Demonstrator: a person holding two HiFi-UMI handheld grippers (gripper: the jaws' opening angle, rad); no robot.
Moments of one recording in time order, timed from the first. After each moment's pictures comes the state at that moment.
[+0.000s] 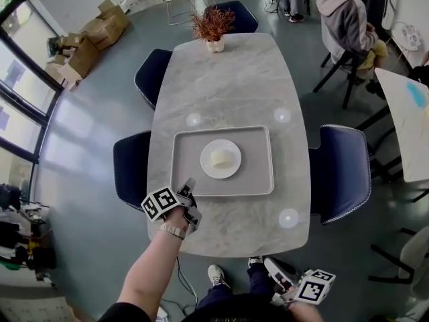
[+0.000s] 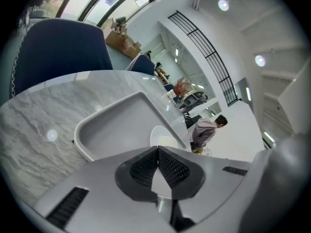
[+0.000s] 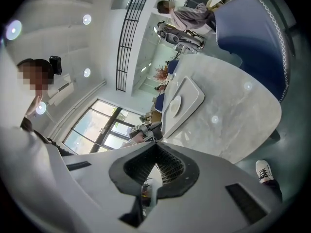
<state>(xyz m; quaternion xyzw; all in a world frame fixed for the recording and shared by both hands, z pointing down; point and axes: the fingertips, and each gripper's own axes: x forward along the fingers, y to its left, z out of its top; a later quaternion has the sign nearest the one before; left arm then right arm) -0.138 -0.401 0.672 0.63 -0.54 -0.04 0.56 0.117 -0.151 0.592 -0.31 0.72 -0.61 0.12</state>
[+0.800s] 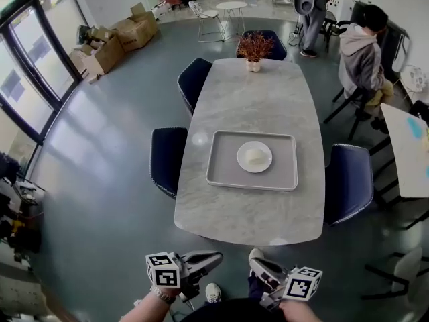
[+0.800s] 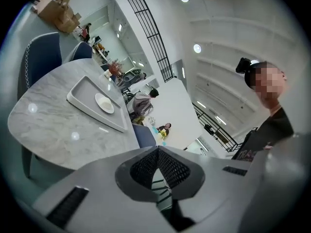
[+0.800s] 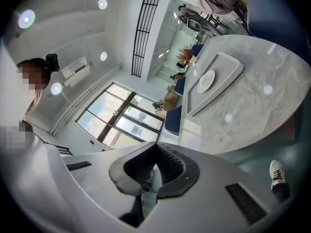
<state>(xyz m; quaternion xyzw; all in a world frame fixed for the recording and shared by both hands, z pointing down) -0.113 -0.092 0.533 0.85 -0.23 -0.04 0.47 -0.022 -0.086 0.550 -0.23 0.79 -0.56 0.07</state>
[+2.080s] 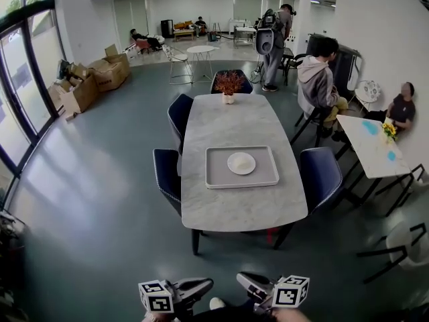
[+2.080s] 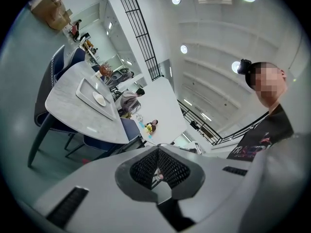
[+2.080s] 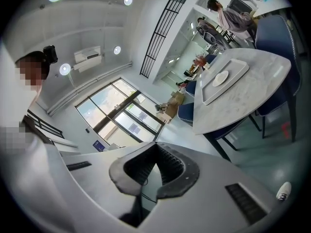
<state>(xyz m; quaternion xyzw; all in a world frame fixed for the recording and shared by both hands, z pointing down) -0.205 0.093 0.496 0.88 -0.17 -0.06 0.44 -0.125 0.078 0.507 -0.27 0.83 -0.48 0.05</state>
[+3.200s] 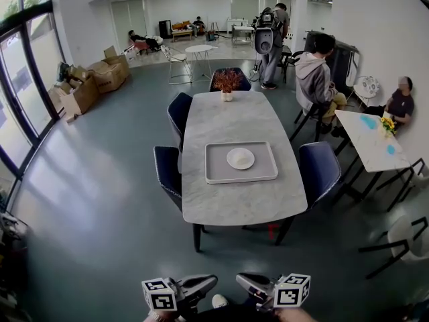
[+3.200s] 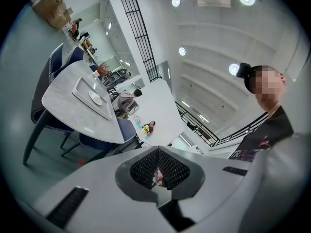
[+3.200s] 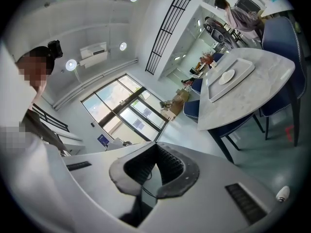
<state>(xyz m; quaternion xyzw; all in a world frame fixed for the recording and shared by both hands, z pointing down) -0.198 0.110 0.484 0.88 -0.16 -0.07 0.44 -0.131 0.110 0.501 -0.25 0.85 -0.46 0.04</state>
